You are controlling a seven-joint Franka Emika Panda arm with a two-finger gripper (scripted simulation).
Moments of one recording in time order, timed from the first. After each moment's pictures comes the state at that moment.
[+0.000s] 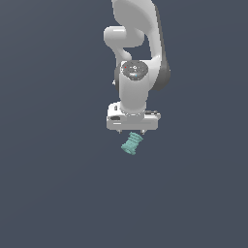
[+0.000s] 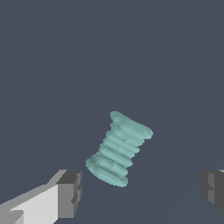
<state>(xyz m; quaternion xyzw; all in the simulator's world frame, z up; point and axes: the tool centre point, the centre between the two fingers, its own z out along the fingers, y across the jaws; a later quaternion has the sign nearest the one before) -0.010 0.032 0.158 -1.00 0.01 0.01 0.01</state>
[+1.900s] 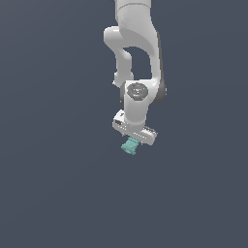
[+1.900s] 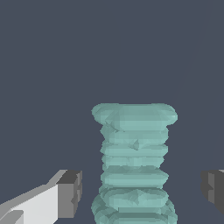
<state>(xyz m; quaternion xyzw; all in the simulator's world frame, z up) -0.027 0.043 0.076 -0.97 0.25 0.00 0.00</state>
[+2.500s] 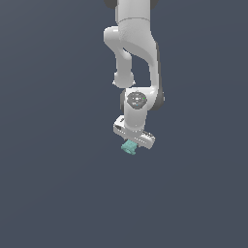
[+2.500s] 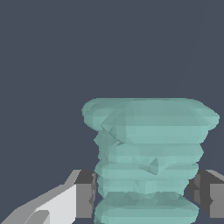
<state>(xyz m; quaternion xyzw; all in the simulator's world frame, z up) -0.027 0.043 0.041 -0.97 0.25 0.00 0.00</state>
